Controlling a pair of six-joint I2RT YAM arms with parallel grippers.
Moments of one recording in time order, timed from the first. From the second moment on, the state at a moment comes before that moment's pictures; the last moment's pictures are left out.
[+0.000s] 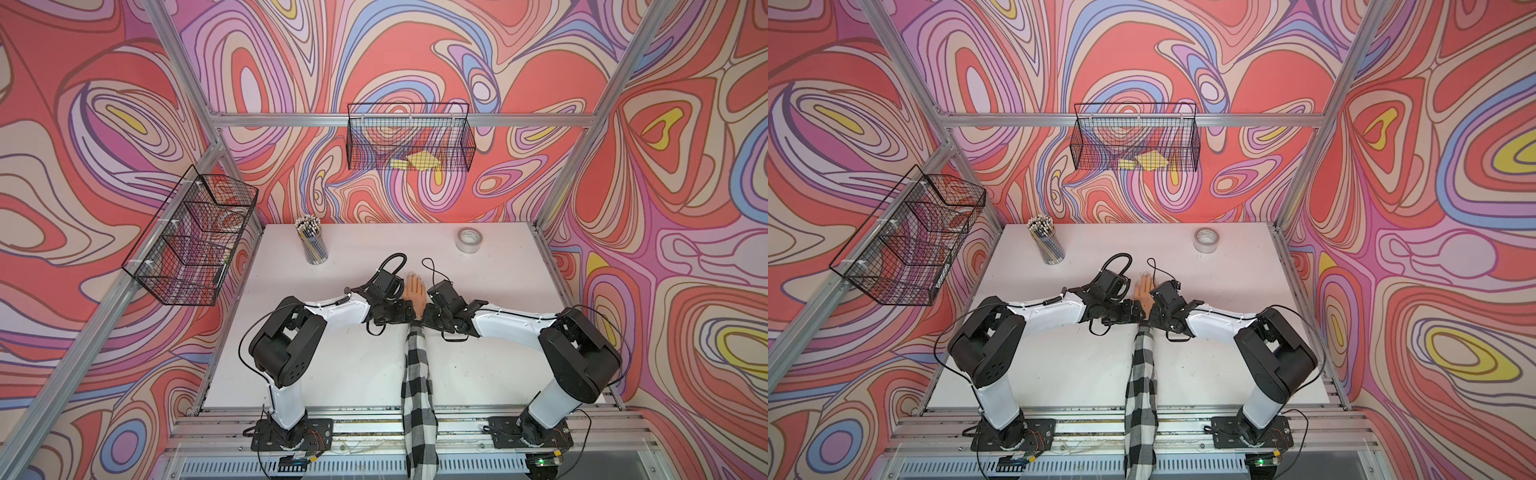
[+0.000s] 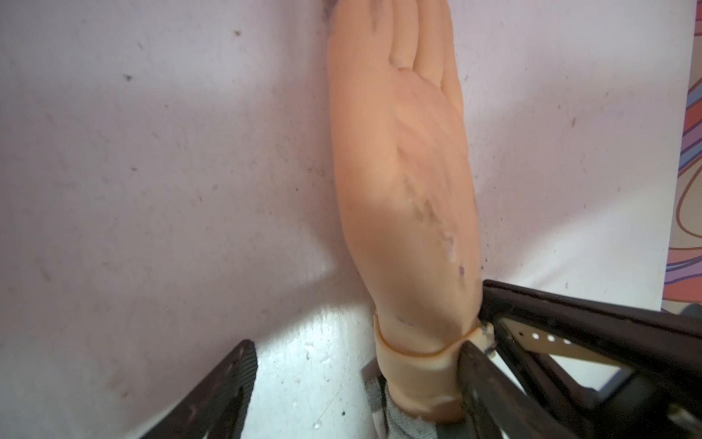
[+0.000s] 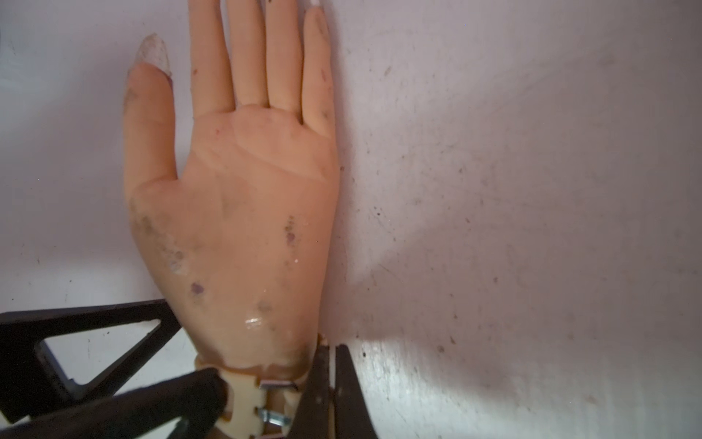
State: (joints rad) left arm -0.65 1.82 1.08 -0.27 0.24 -0.66; right arm 0.65 1.66 0.88 -0.21 0.02 0.85
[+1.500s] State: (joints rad) left arm -0.59 1.74 0.98 -0.19 0.31 -0.68; right arm 0.65 1.67 1.02 -0.24 -0.10 0.78
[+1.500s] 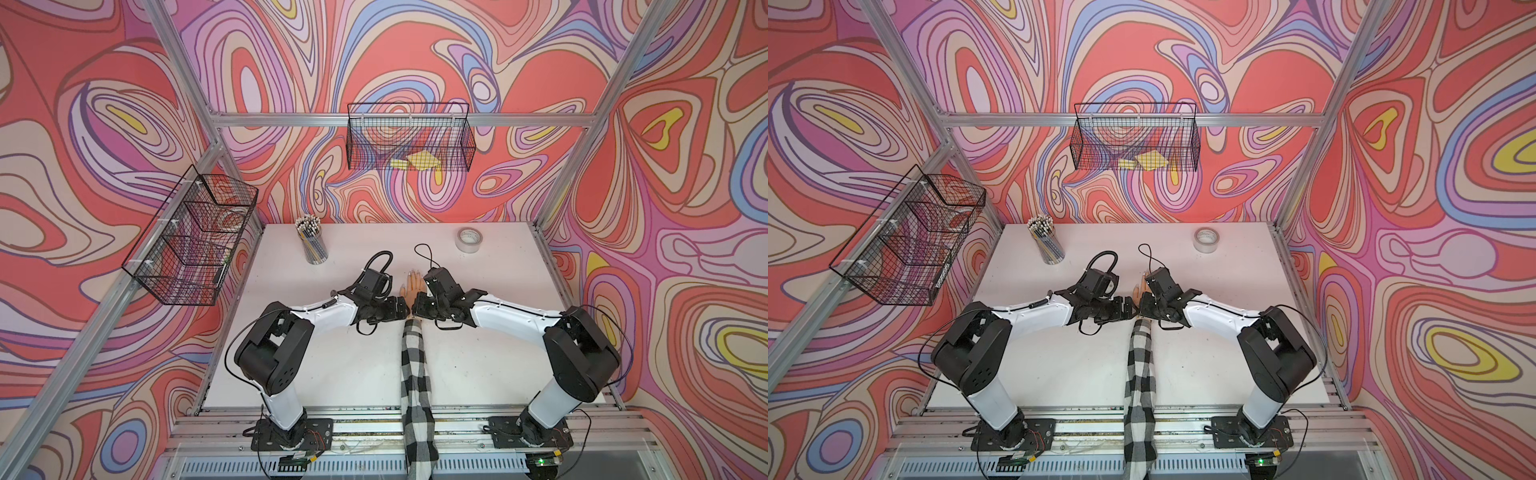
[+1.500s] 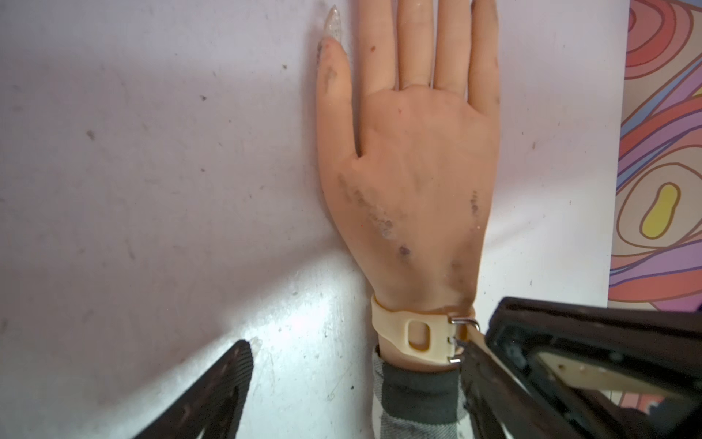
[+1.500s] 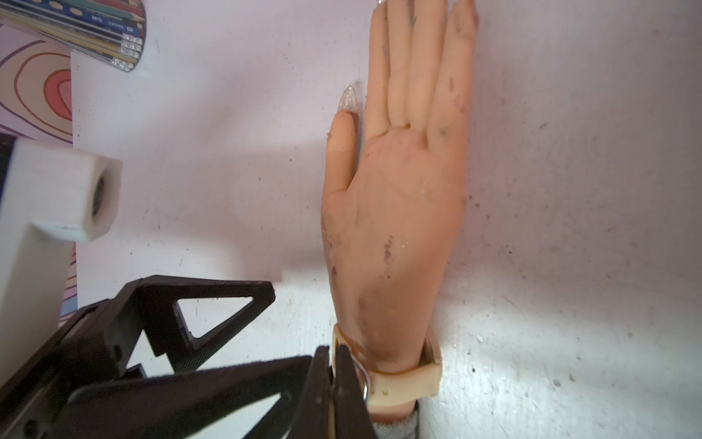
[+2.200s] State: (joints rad) left arm -0.63 1.76 0.98 -0.18 0.27 -0.68; right arm 0.65 1.67 1.01 -0.25 -0.06 0.81
